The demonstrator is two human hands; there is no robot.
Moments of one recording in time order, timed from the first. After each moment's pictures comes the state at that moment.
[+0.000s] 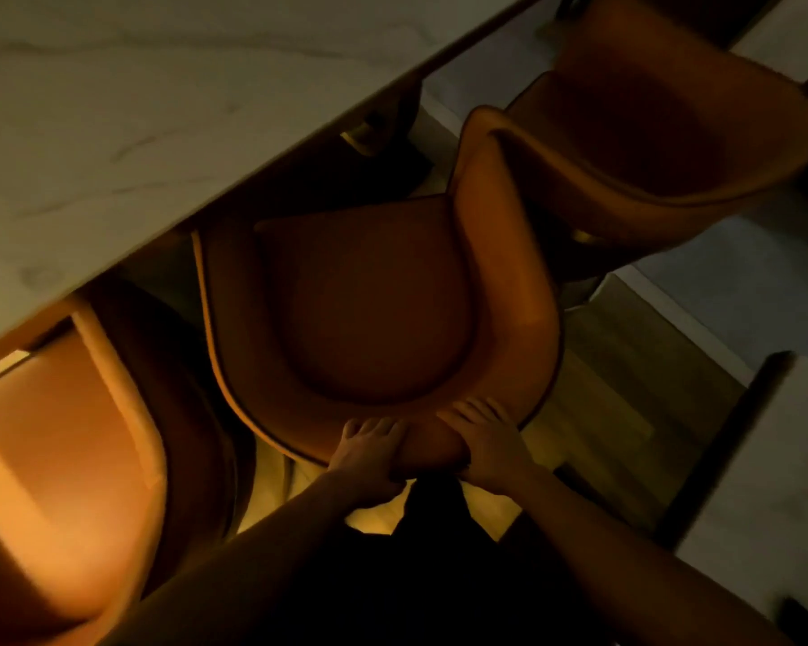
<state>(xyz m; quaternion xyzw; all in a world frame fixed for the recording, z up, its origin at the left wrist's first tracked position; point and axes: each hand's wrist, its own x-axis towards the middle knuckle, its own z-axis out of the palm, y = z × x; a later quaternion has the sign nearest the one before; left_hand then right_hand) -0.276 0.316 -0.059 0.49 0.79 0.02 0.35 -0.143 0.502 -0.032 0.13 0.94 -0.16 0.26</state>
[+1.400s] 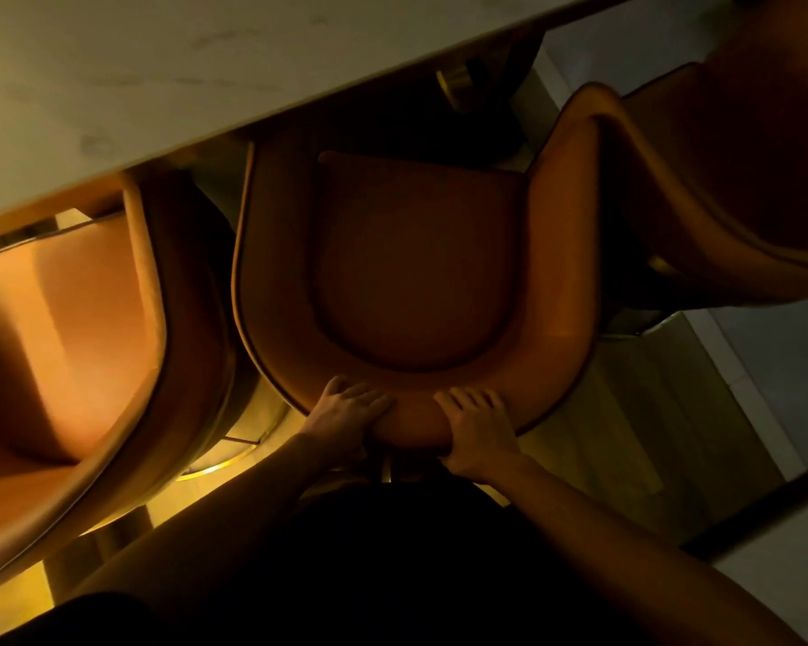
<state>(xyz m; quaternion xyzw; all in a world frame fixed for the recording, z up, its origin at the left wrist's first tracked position) -0.258 0.319 -0.062 0.45 0.83 0.02 0.32 -0.154 0.542 -0.052 0.01 0.94 -0.11 0.31</state>
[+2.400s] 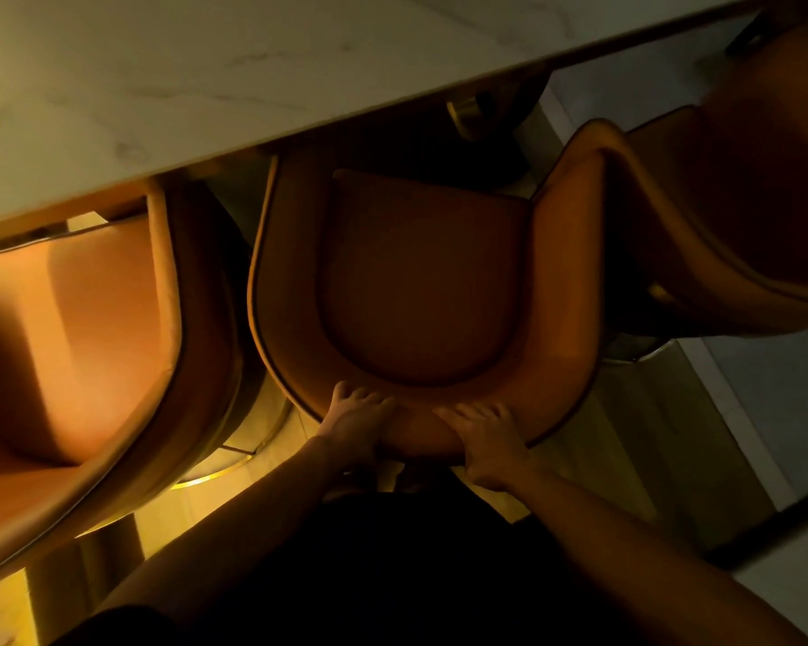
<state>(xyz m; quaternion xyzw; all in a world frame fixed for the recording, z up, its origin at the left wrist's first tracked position) -0.258 0.328 -0.057 0.40 0.85 0.02 0.34 -0.161 0.550 -0.045 -0.04 0.92 -0.09 0.37</state>
